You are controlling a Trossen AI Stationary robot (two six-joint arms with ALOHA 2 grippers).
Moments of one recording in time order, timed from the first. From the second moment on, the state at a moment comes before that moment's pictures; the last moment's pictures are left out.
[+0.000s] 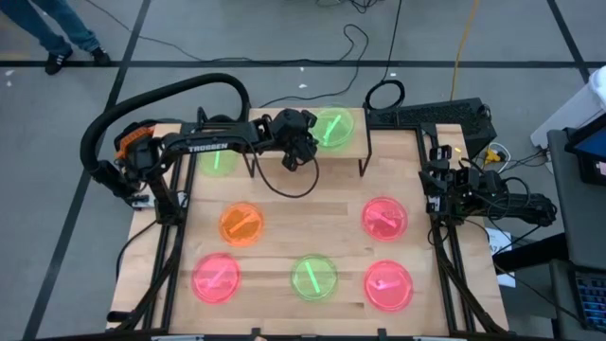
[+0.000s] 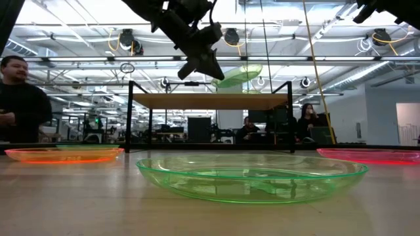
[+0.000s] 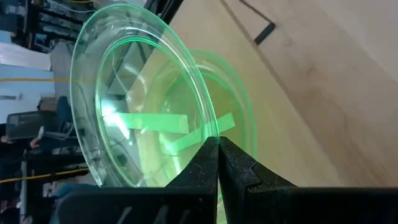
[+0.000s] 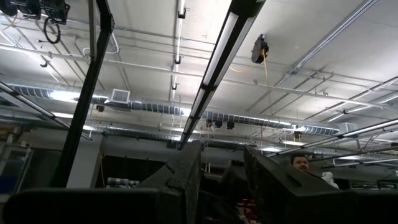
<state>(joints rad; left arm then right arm) 0.35 1.78 1.45 -0.32 -0.06 1.14 -0.06 0.09 0.09 0.70 0.02 -0.12</state>
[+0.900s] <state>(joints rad) 0.35 1.84 1.45 -0.27 -0.14 1.13 -0.06 0.09 0.09 0.70 0.02 -0.12</state>
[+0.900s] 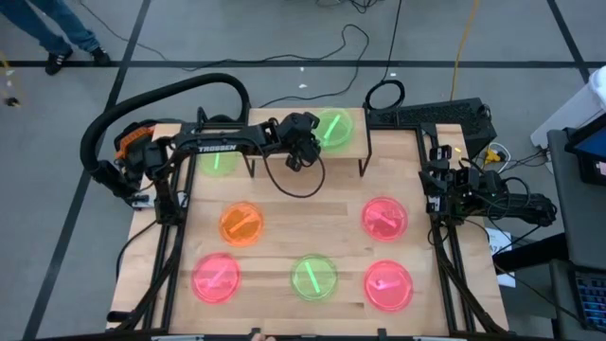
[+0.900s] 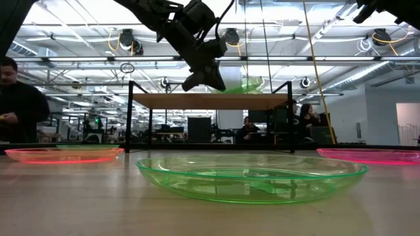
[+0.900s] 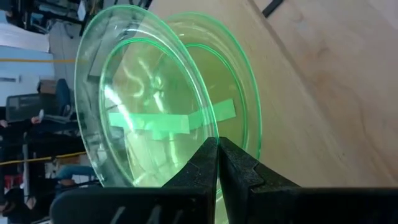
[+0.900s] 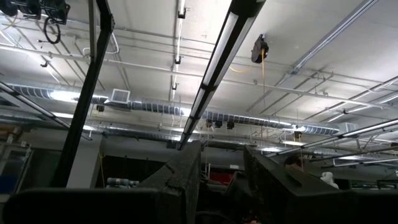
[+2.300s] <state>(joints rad) 0.33 1.80 1.45 -0.28 -0.26 1.12 -0.06 0.09 0.09 0.70 0.02 -0.12</state>
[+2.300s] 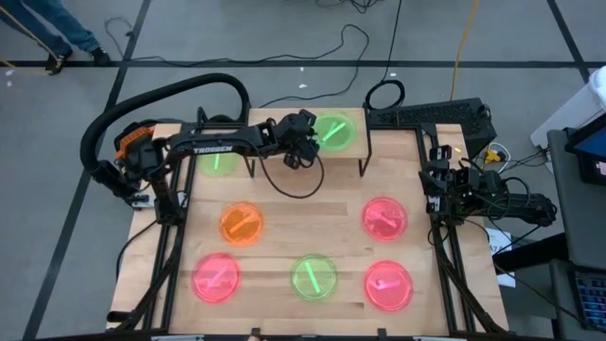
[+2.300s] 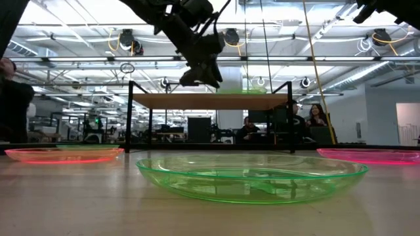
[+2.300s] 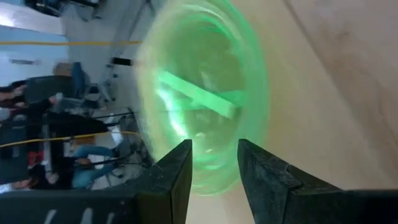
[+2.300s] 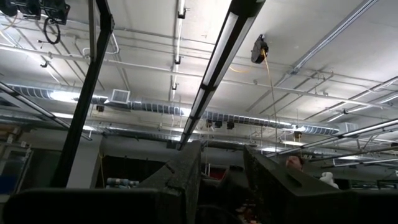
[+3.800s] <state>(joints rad) 0.13 0.80 0.77 -0.13 -0.05 0.12 -0.06 0.09 0.09 0.66 0.02 -0.12</state>
